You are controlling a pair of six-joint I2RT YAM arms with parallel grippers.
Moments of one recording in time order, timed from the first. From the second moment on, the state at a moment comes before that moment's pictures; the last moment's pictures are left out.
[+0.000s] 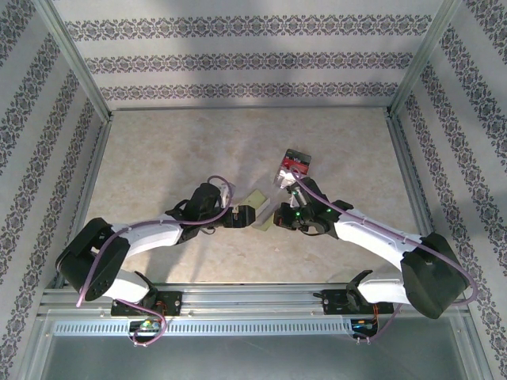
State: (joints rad) left arm -0.63 1.43 0.59 0.16 0.31 -0.68; right arm 0.63 1.28 0.68 -0.32 -0.30 0.82
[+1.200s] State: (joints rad) left arm -0.62 1.47 0.66 0.10 0.16 -0.72; right arm 0.69 1.27 0.80 -0.28 -0.30 0.70
